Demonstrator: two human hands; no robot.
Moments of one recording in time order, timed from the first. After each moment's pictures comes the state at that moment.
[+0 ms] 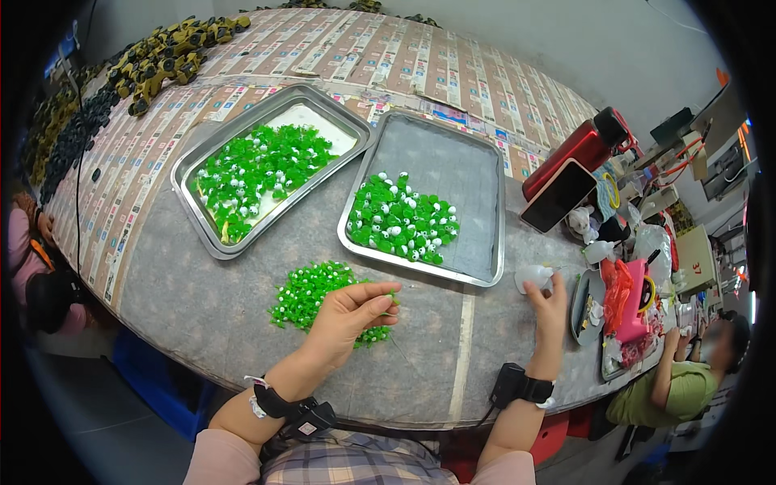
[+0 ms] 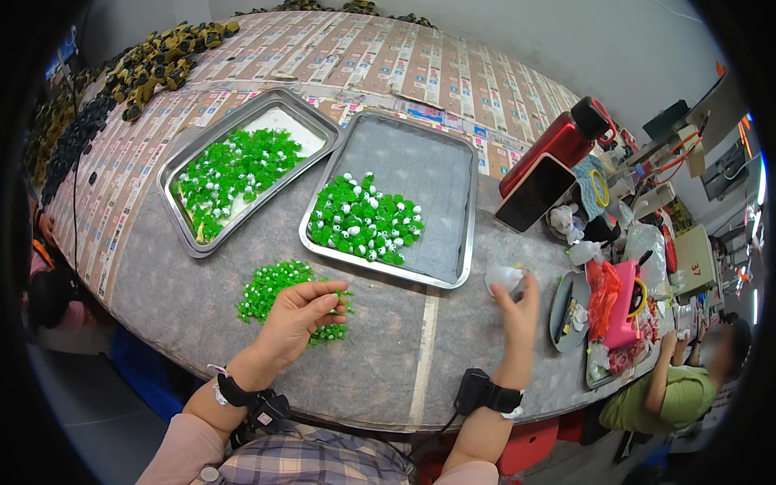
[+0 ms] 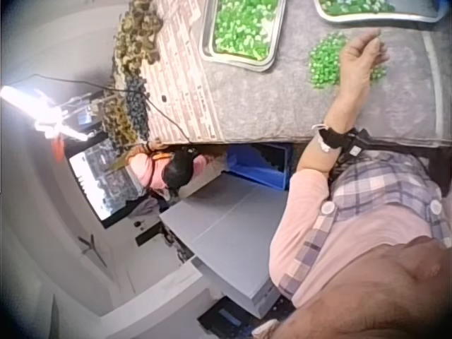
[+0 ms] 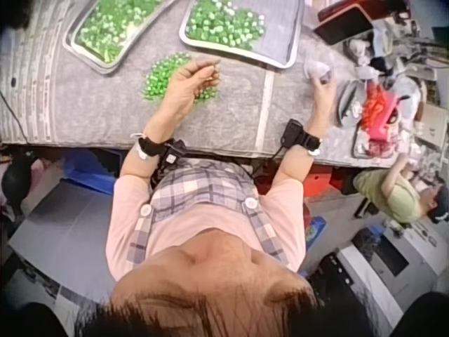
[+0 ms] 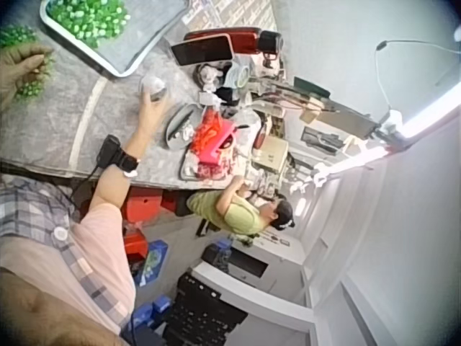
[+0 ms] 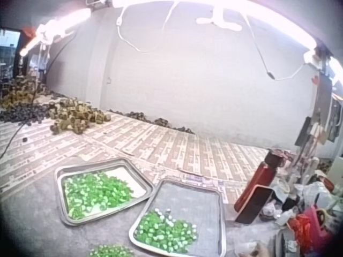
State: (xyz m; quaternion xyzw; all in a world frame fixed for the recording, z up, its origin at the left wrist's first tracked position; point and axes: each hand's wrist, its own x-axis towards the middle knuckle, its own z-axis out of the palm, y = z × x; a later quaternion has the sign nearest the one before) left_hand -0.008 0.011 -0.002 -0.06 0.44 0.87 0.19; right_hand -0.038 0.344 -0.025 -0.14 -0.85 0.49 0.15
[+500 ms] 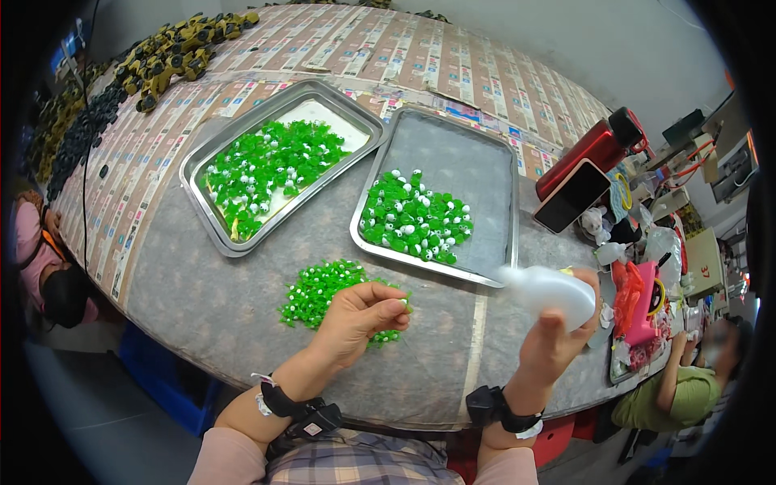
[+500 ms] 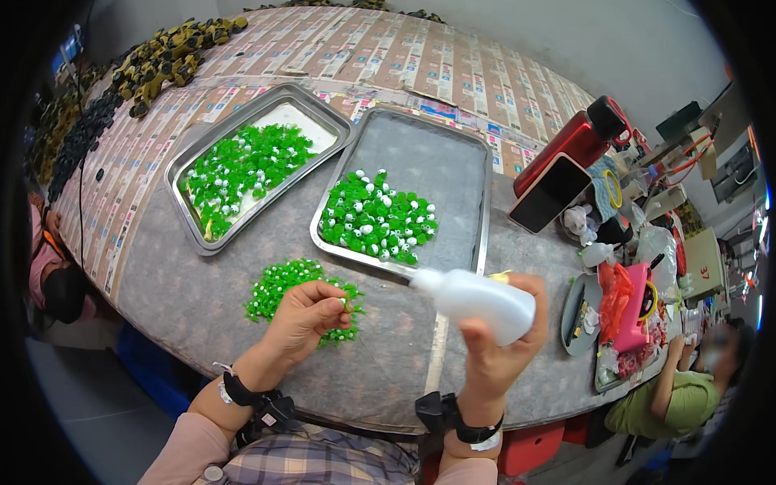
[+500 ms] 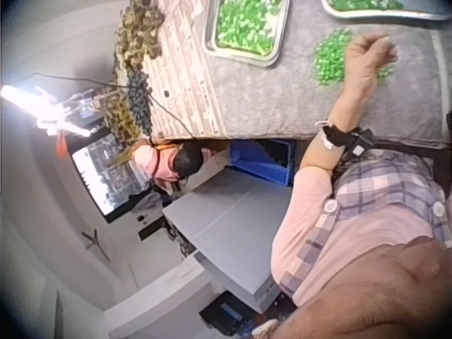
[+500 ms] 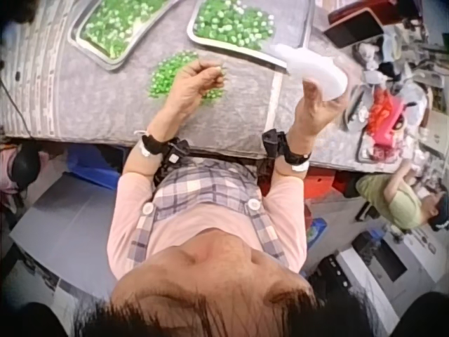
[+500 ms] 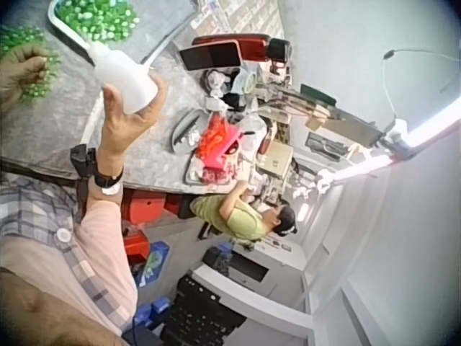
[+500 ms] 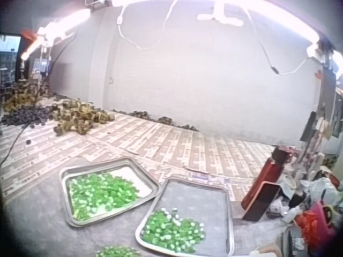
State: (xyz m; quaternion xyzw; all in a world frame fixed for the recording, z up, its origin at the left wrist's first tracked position) left_hand -0.007 0.004 -0.003 -0.05 0.37 0.90 0.20; right_hand -0.009 0.193 0.083 0.05 -0.70 0.64 0.32
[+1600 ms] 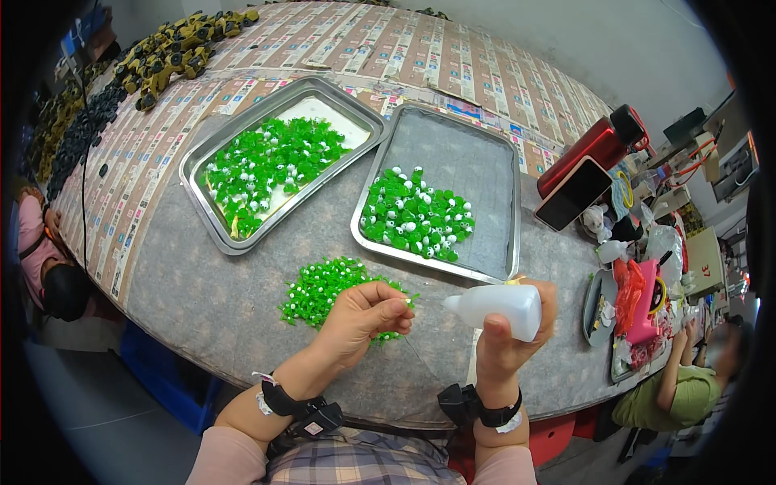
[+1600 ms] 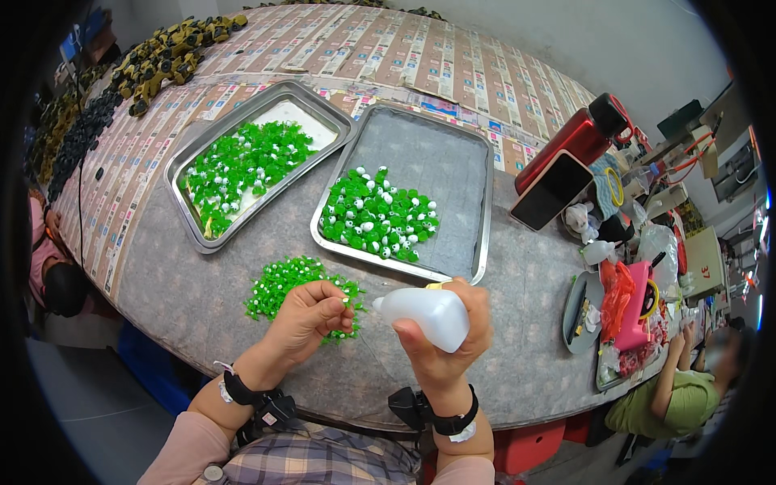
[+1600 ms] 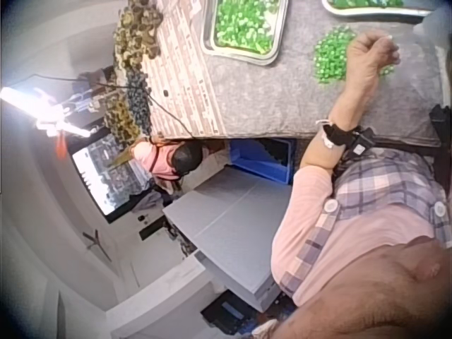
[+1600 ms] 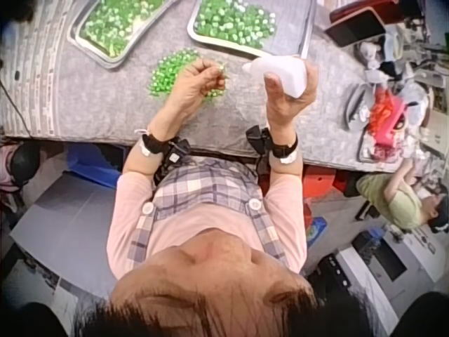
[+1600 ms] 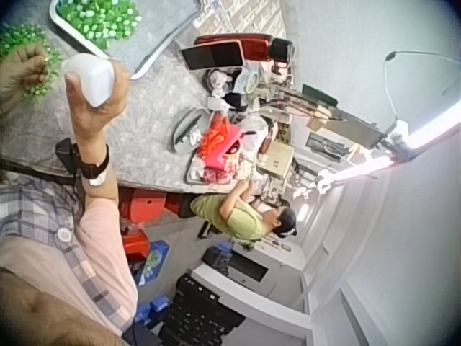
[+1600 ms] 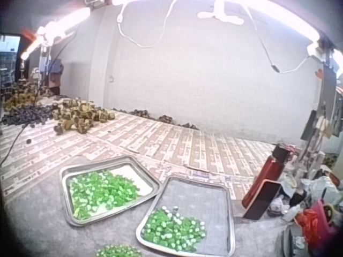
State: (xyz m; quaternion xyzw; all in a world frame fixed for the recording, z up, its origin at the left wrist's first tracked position) left_hand -0.006 0.005 -0.002 -0.05 0.37 0.90 0.22; right_hand -0.010 0.174 0.049 0.14 -0.73 0.59 0.33
